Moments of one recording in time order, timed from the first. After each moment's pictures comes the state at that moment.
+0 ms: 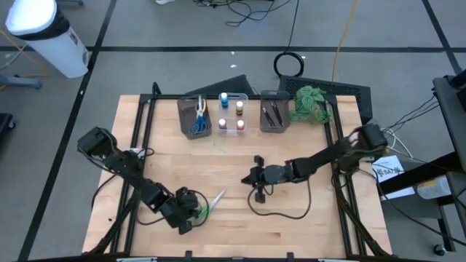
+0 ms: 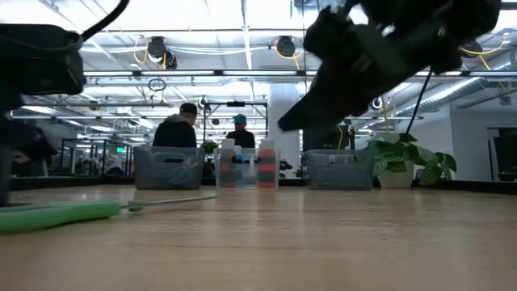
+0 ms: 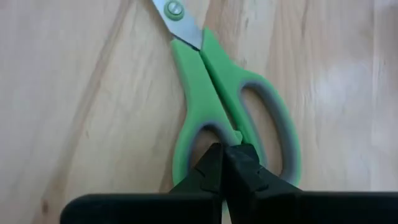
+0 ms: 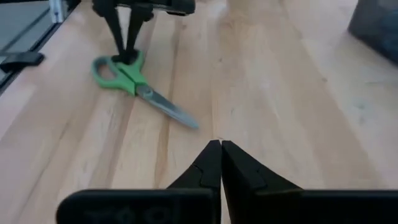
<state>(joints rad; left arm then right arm) -0.72 1.68 0.65 -0.10 -0.21 -1.00 0.25 1.66 0.73 0.43 0.18 0.19</state>
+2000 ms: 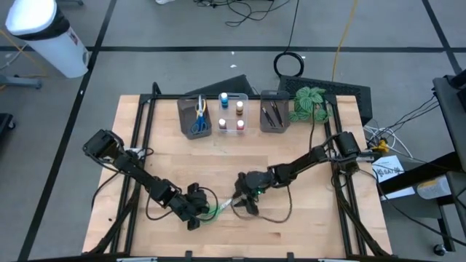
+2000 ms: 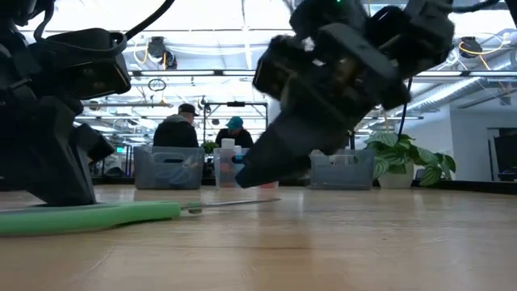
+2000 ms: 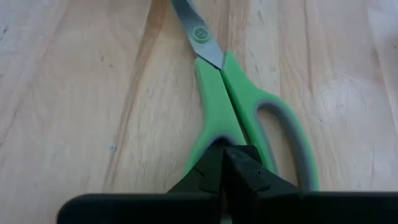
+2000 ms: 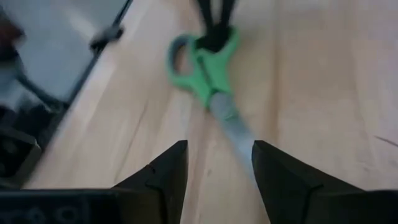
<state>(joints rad) -0.61 1.76 0.65 0.09 -0.23 -0.74 0.23 1.99 0.95 0.50 -0.25 0.37</state>
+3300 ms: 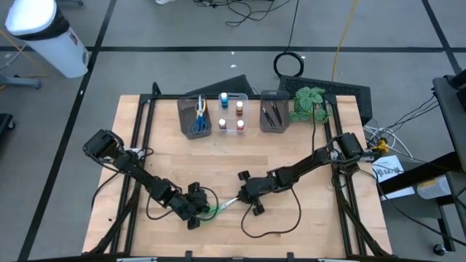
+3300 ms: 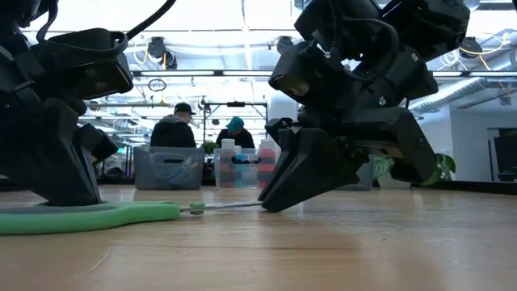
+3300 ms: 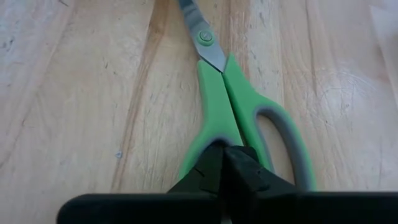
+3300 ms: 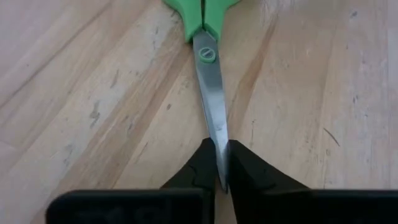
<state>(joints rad) -0.60 1.76 0.65 0.10 -0.23 -0.71 0.29 1.98 0.95 0.22 0.02 -0.18</state>
